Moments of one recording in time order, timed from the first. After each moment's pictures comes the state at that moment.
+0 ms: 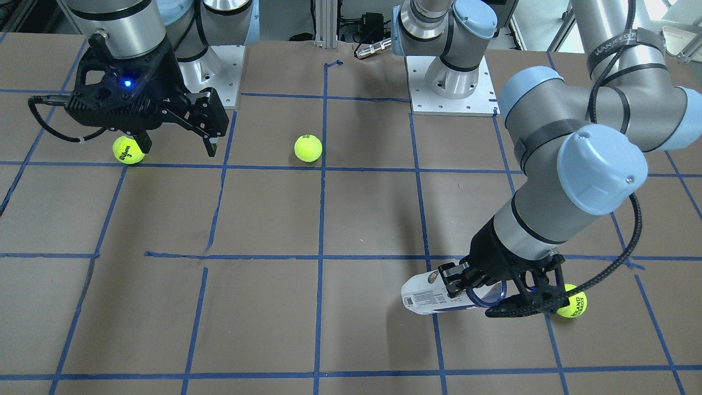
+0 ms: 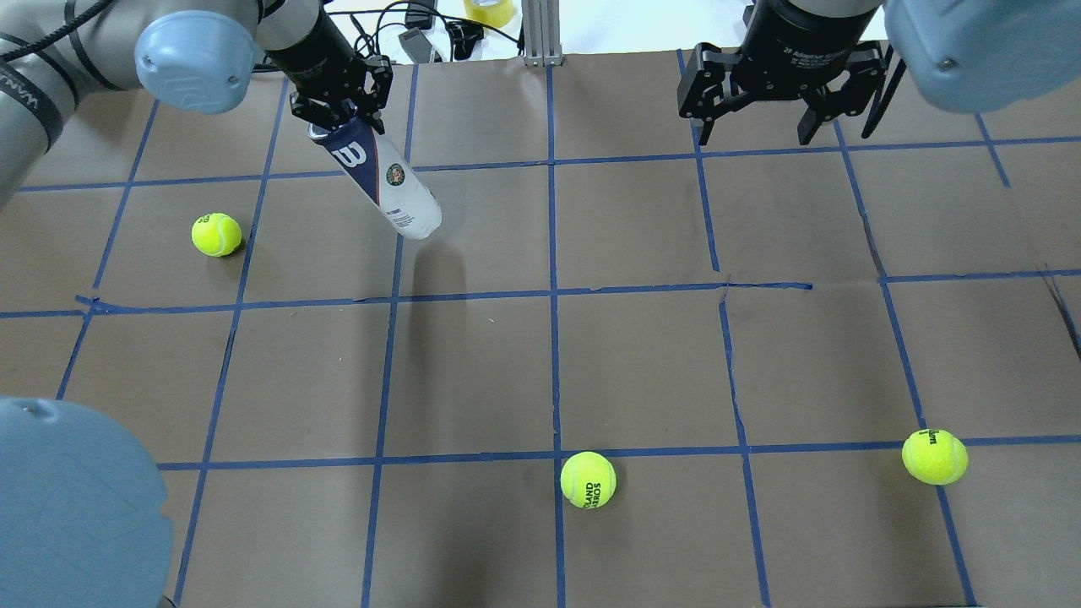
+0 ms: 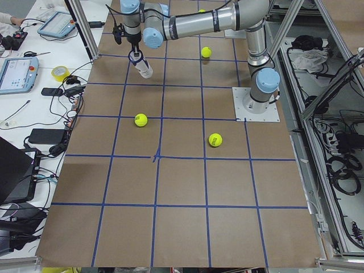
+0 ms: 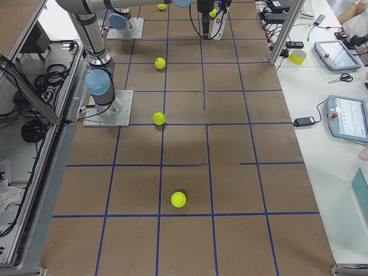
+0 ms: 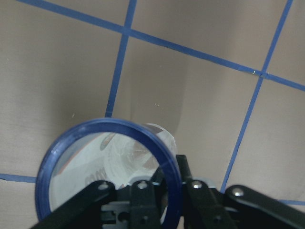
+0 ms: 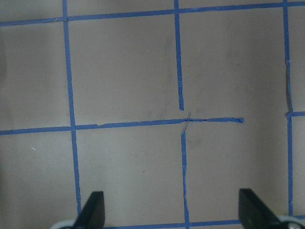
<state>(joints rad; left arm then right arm) -1.56 -2.00 -1.34 -1.26 1.43 -0.22 1.66 -1.51 1.46 -1.62 -1.58 0.14</state>
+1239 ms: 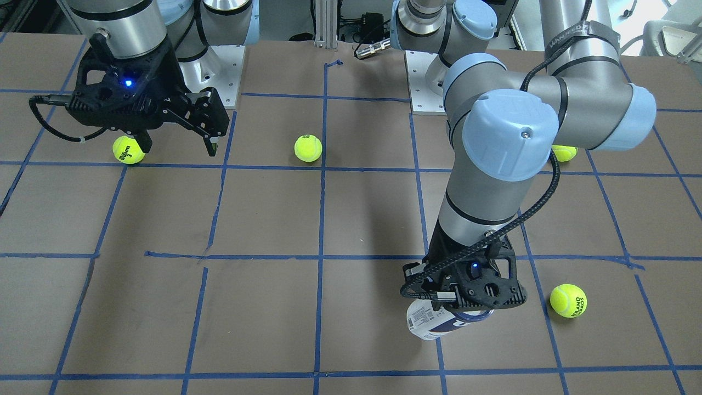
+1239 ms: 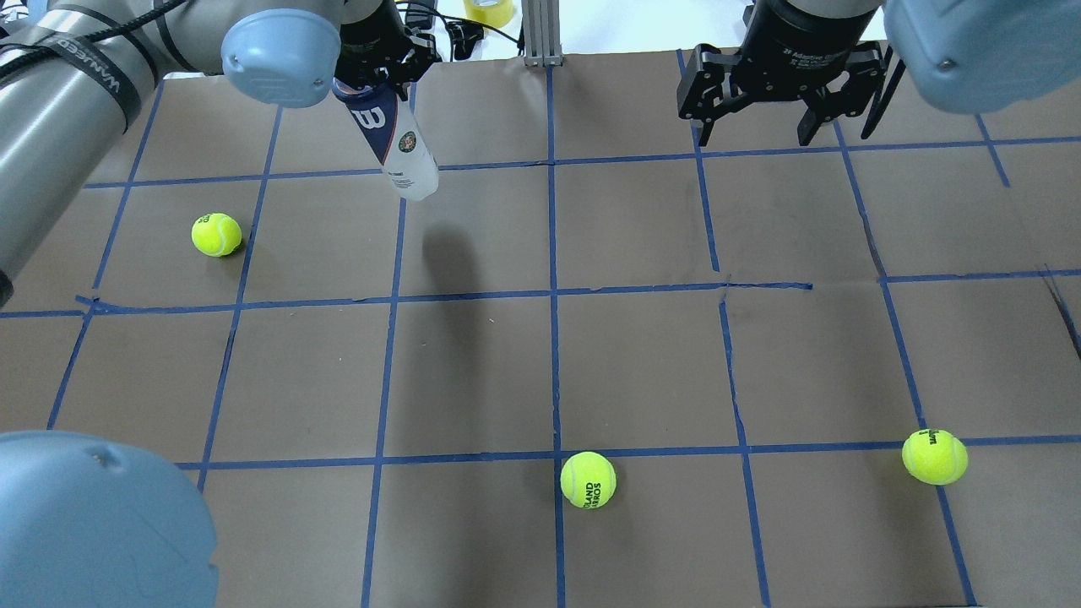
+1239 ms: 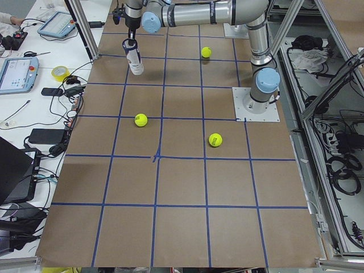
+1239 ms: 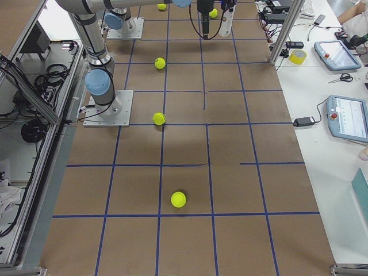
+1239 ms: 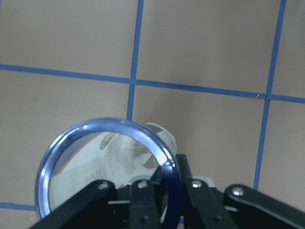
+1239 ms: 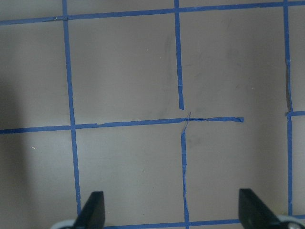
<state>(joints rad) -1.68 -2.02 -1.29 -1.14 1.62 -0.17 1.66 -1.51 1.46 -1.62 -1.58 0.14</state>
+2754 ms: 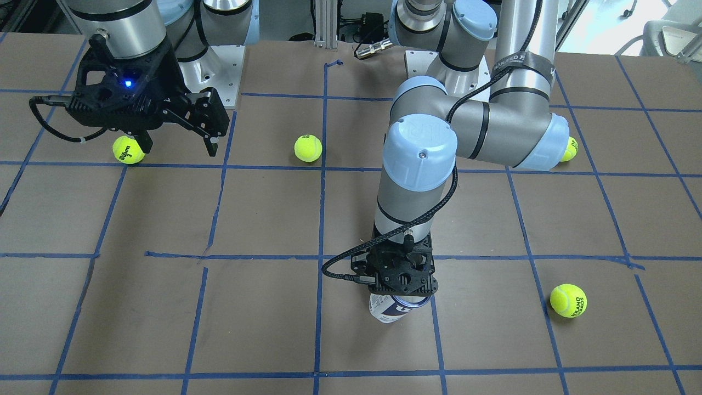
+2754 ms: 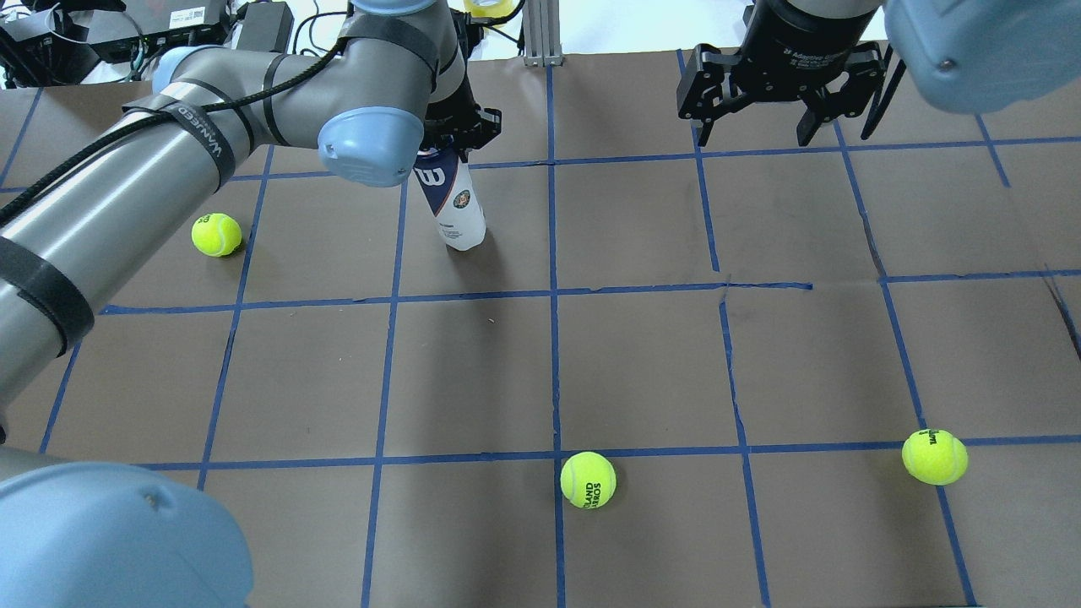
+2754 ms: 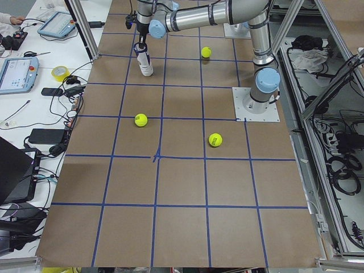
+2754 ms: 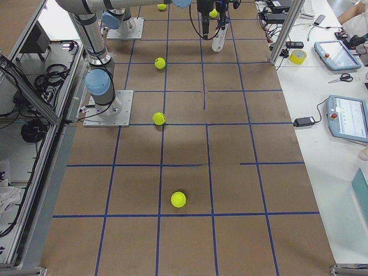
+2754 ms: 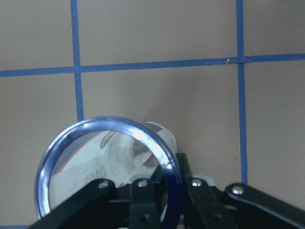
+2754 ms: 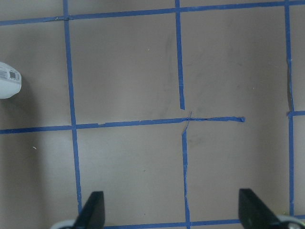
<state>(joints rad) -1.78 -2.04 -1.45 -1.02 1.62 -0.16 1.66 -1.51 1.46 -1.62 -1.57 0.14</state>
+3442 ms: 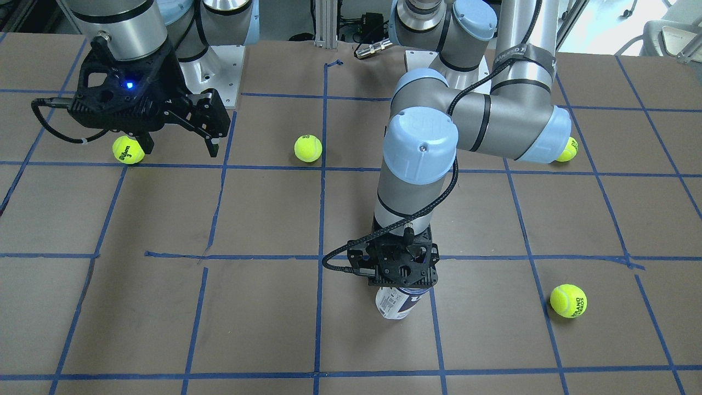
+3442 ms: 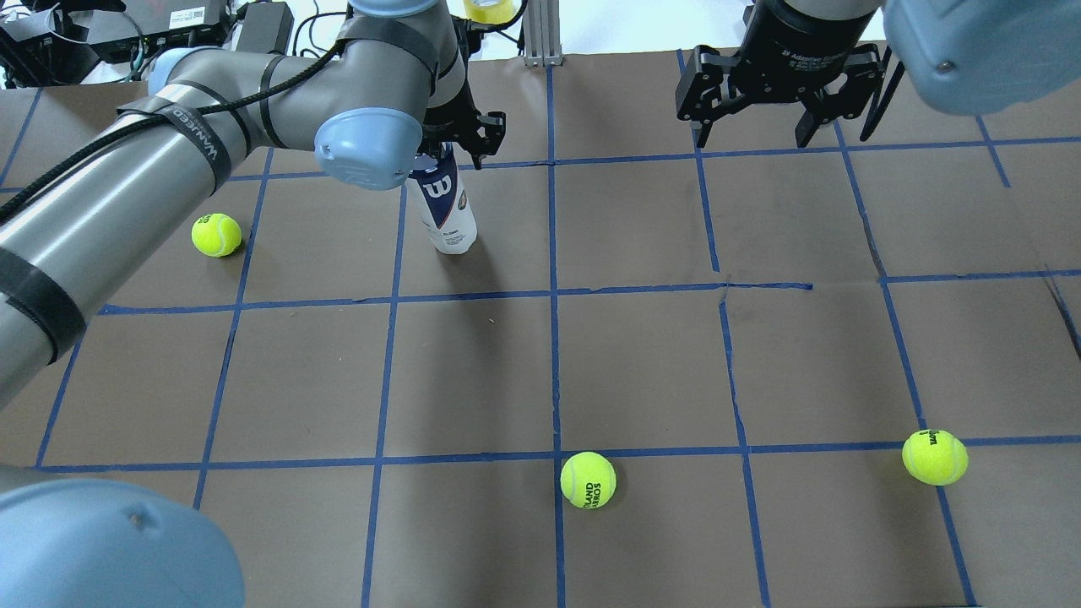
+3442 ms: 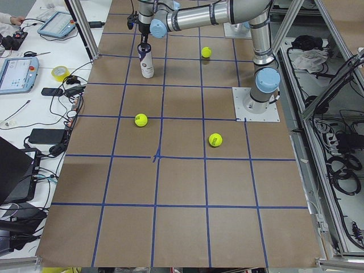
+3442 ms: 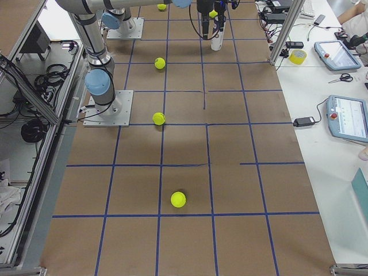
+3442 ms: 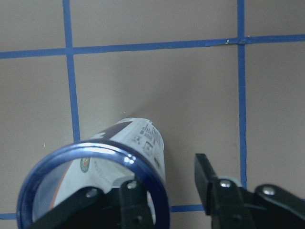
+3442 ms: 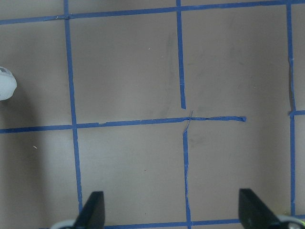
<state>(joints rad) -1.78 -2.01 -1.45 -1.07 1.61 -0.17 1.66 -1.51 1.46 -1.62 -1.57 0.14</state>
